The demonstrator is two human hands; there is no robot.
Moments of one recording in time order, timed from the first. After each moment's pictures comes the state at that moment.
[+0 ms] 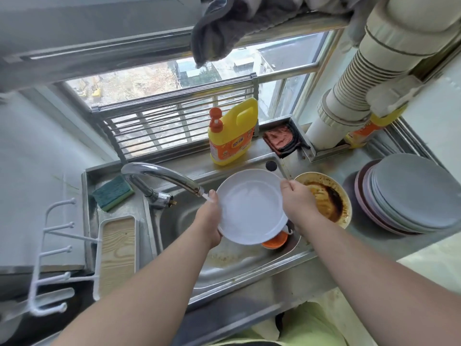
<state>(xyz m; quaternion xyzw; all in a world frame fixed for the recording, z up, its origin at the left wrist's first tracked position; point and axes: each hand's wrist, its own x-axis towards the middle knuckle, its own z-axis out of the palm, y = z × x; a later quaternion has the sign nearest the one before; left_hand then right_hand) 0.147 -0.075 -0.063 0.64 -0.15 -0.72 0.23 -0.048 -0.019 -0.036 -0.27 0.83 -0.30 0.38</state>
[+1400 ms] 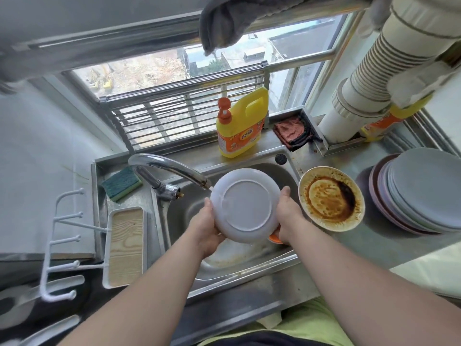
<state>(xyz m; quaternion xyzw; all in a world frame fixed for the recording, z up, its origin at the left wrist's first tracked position) 0.179 -0.056 -0.078 0.62 -0.09 -0.74 0.23 -0.029 -0.017 -0.130 0.01 0.76 -0.36 0.55</state>
